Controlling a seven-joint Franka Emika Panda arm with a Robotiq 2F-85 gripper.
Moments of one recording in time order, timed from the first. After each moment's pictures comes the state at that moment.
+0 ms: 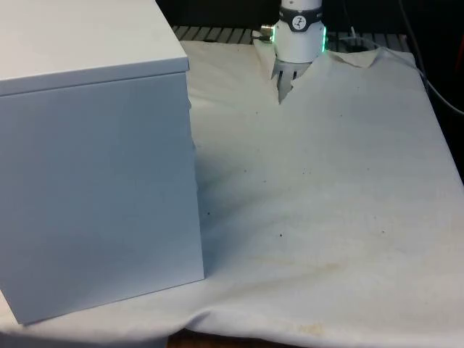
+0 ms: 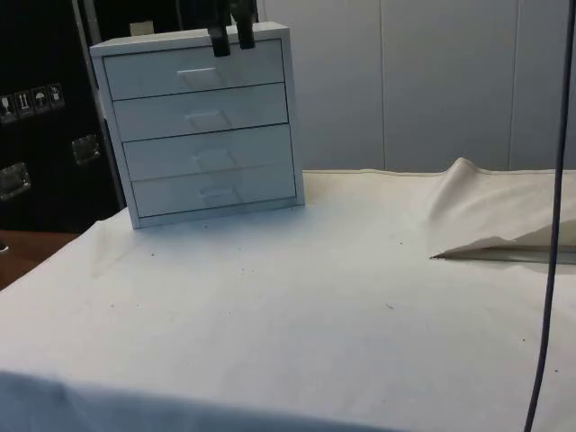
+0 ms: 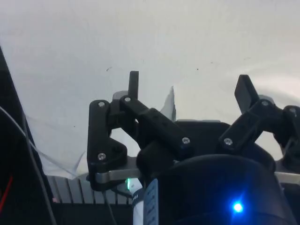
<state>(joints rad) 0.56 0.06 -0.57 -1.87 0.02 1.87 -0.03</state>
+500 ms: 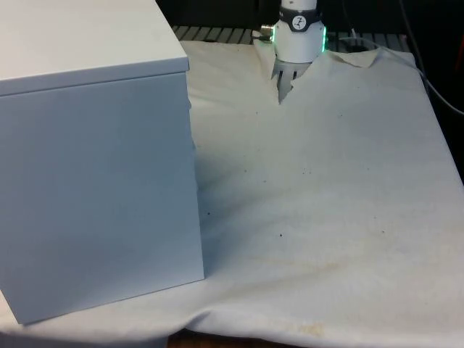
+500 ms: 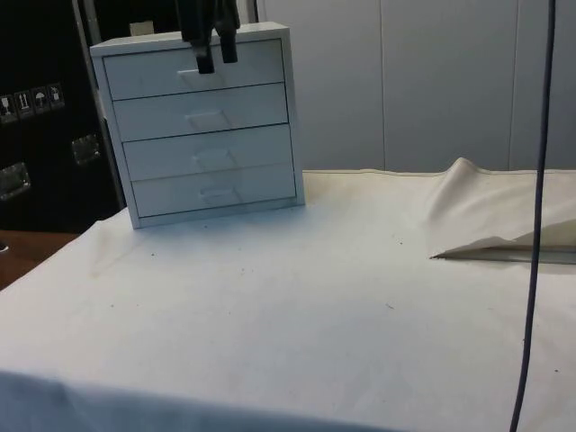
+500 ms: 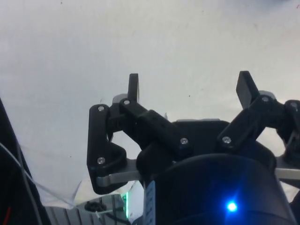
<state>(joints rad) 0.56 0.14 -0.59 -1.85 0.04 1.98 -0.09</state>
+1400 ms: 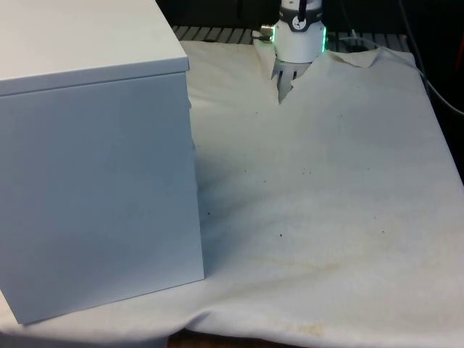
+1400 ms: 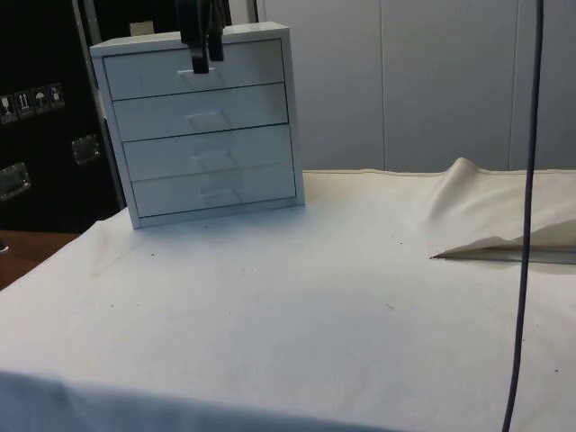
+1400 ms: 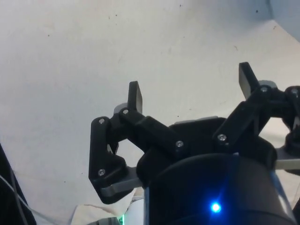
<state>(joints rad) 0.55 0.19 -0.62 -1.82 0.04 2.05 -0.26</state>
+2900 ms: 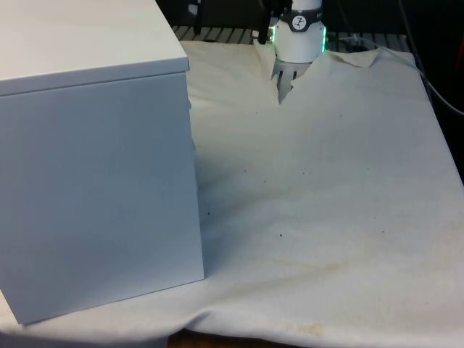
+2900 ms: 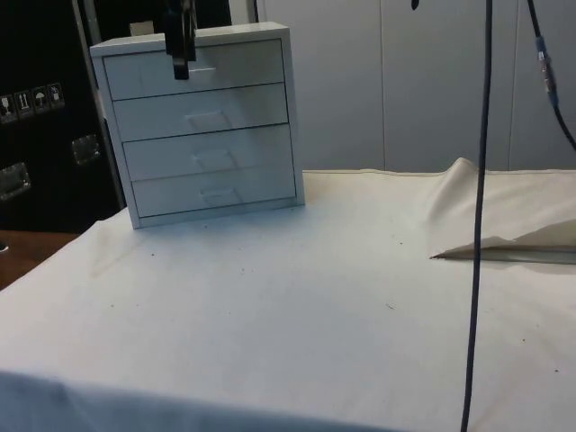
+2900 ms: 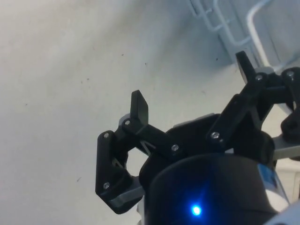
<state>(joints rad) 0.54 0.38 -0.71 -1.67 0.10 2.15 -0.49</state>
